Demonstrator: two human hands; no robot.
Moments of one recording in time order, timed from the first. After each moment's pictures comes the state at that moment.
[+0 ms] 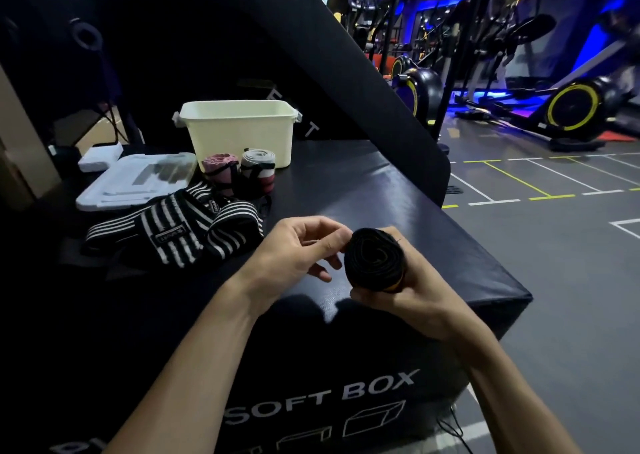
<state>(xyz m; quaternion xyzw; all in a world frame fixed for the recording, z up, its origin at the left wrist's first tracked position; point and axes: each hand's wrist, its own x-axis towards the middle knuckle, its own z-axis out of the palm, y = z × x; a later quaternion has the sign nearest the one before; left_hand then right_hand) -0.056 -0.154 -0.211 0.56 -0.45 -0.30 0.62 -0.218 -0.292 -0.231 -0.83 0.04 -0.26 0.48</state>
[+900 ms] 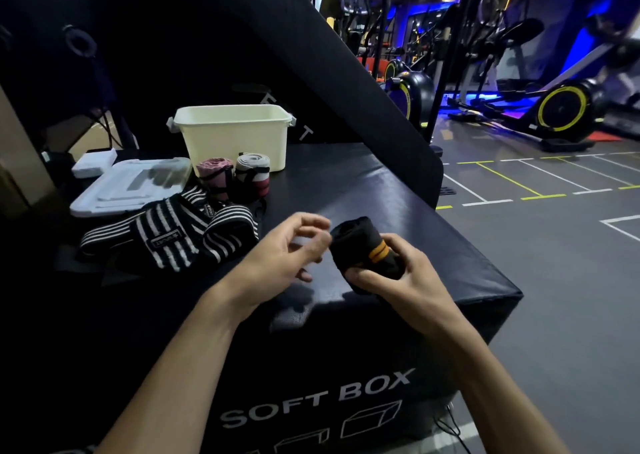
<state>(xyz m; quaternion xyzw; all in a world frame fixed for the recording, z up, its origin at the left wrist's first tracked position) -0.045 -0.148 -0.219 0.62 -0.46 -0.28 0.57 -0.218 -0.280 -0.231 -0.77 0.15 -0.32 0.53</state>
